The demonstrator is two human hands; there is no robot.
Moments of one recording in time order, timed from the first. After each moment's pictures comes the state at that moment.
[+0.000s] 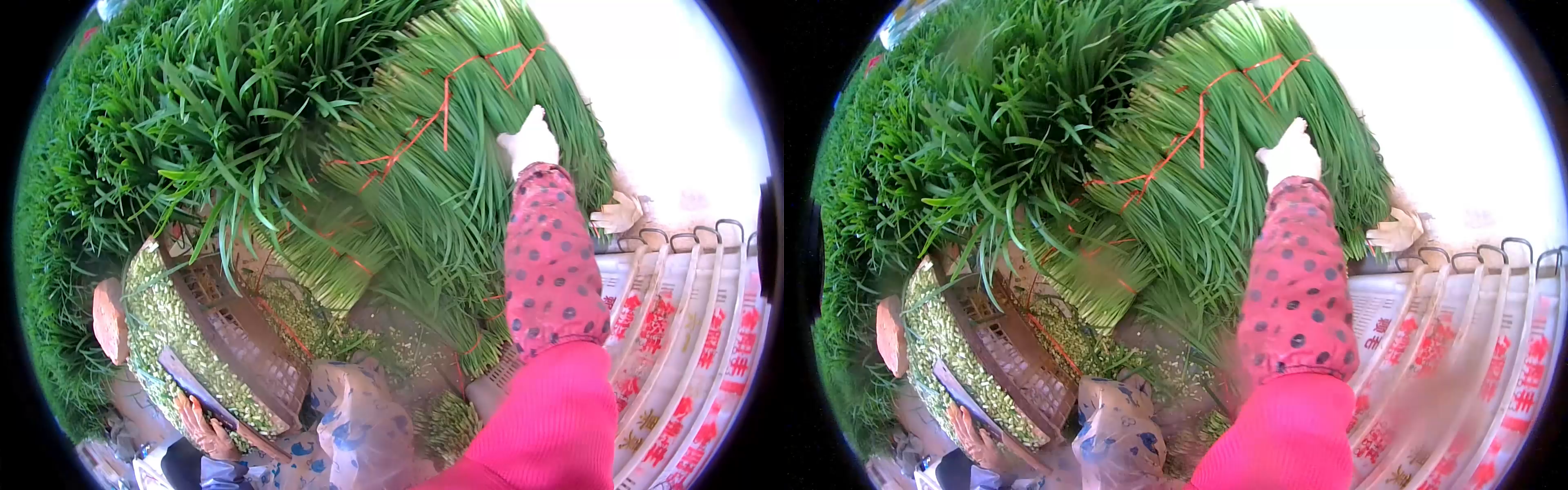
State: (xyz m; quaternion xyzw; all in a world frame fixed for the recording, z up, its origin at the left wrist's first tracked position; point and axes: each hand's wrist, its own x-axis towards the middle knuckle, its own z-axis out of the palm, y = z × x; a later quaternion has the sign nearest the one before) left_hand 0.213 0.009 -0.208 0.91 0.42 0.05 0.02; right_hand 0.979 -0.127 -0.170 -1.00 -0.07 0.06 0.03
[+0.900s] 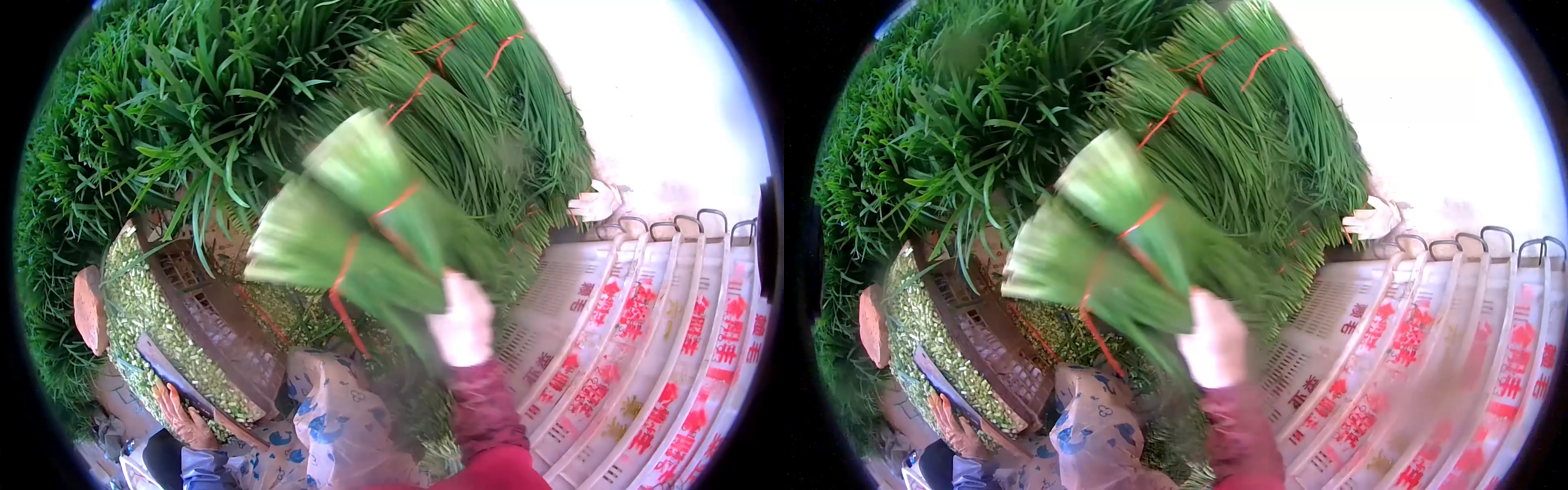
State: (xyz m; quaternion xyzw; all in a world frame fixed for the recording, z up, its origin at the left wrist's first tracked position) left_hand 0.210 0.011 -0.211 0.91 0.41 0.04 0.03; right_hand 0.694 -0.242 -0.176 -0.92 -0.31 0.01 0.25
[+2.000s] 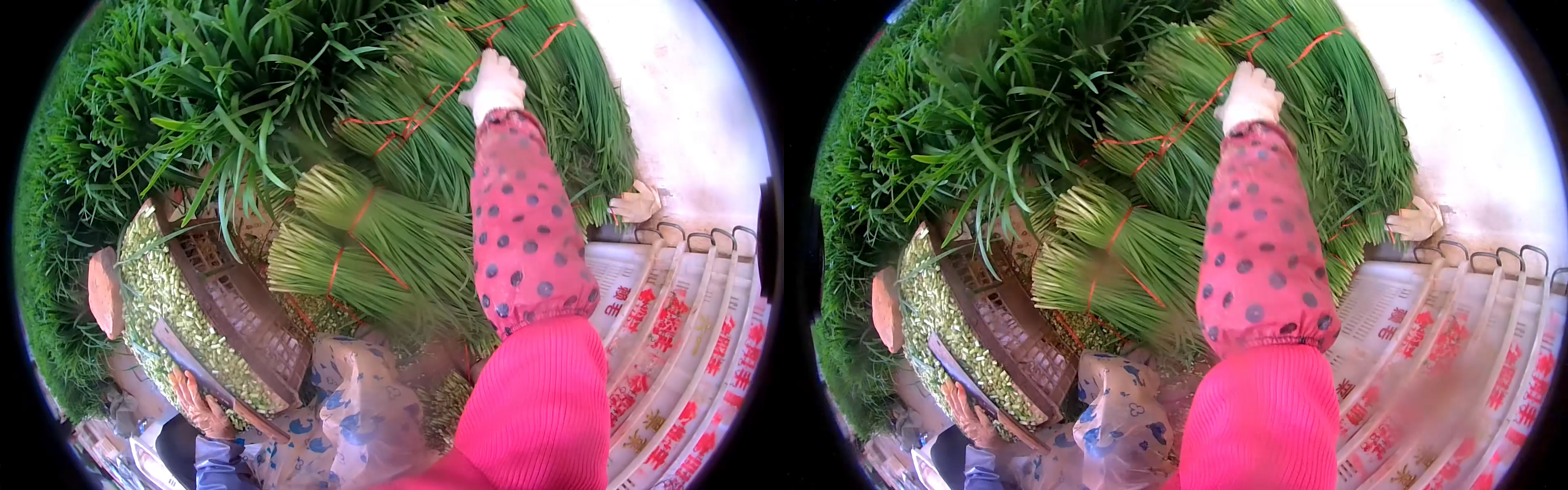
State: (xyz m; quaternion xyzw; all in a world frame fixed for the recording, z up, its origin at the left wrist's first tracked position) left_hand 0.209 0.012 -0.209 0.91 0.40 0.05 0.02; right_hand 0.956 -0.038 -0.228 -0.97 -0.25 -0.04 -0.01
